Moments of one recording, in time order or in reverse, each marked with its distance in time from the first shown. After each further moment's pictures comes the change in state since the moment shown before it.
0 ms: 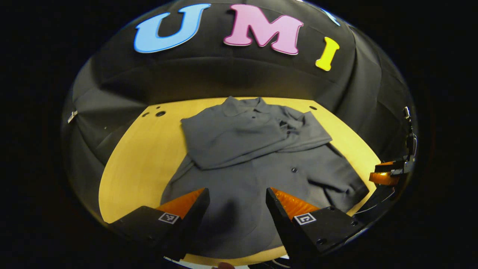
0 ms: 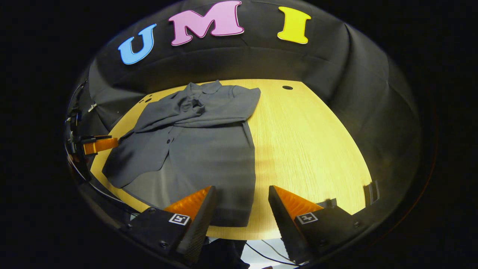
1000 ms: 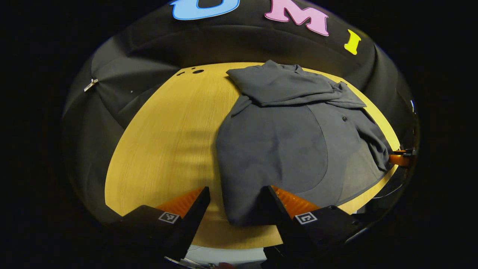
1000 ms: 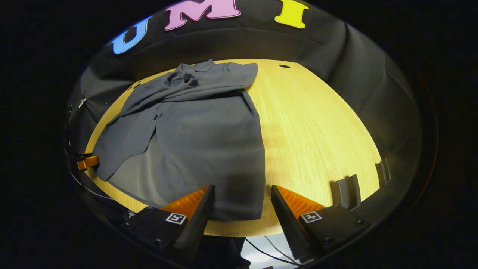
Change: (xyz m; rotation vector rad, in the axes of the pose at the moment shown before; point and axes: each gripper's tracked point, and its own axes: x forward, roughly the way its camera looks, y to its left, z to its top) left arm 0.001 0.089 -0.101 -0.043 0.192 0.120; right arm 0.038 0.009 -0.055 0.011 0.134 -0.057
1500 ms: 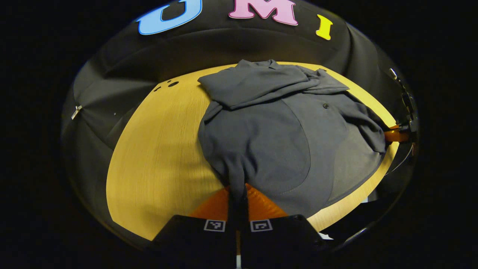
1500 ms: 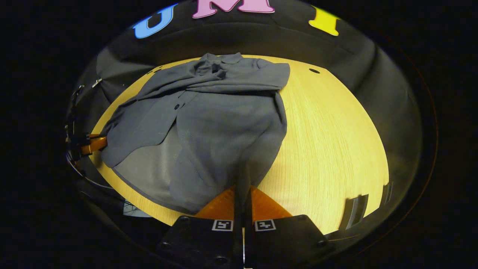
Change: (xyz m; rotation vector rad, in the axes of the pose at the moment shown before) left arm 0.008 -0.034 0.007 0.134 0.001 -0.011; right arm 0.013 0.037 0.009 -0.145 0.040 0.115
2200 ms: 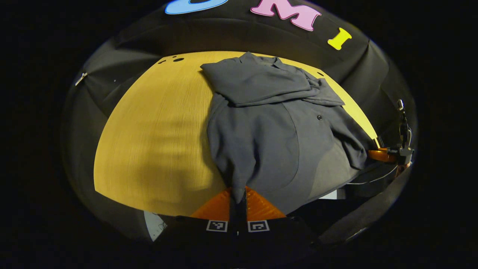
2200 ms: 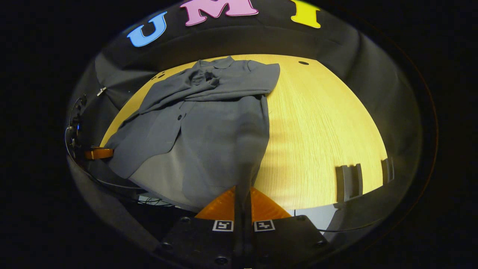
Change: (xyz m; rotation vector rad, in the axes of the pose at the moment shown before) left arm -0.080 -0.020 -0.045 -0.150 0.123 -0.180; right arm -0.074 -0.001 -0.039 0.104 0.015 0.044
